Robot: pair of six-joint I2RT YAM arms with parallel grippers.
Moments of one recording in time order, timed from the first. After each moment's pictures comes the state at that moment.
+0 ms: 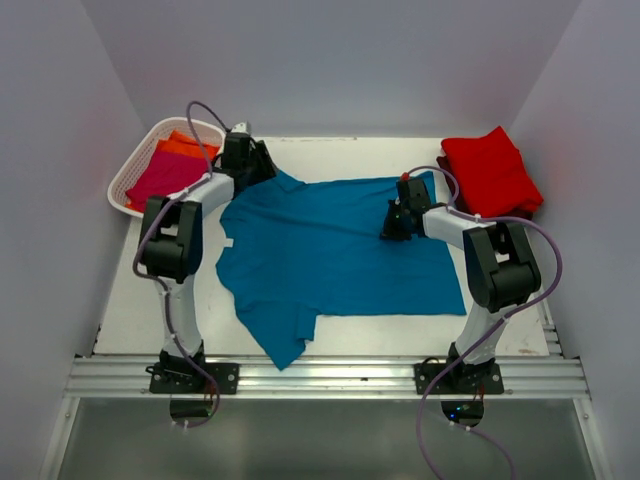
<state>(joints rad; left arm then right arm) -0.19 2.04 1.49 -0.03 0.03 -0.49 0.27 1.83 1.05 -0.21 -0.07 0.52</state>
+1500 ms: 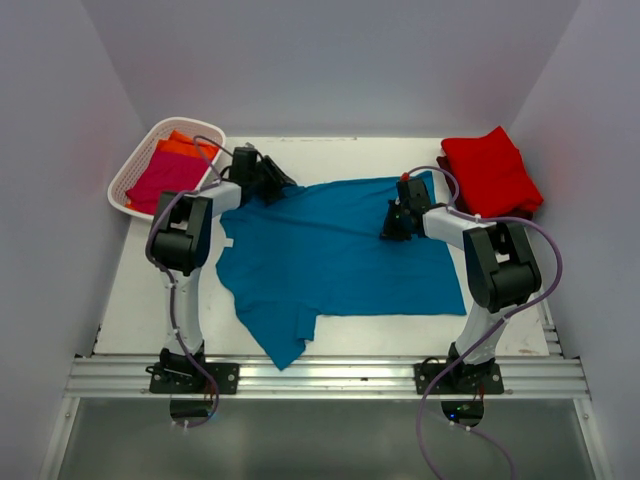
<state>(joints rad) -0.20 2.19 1.45 0.04 0.27 -0.93 0.28 1.82 1.05 -0.21 -0.07 0.52</state>
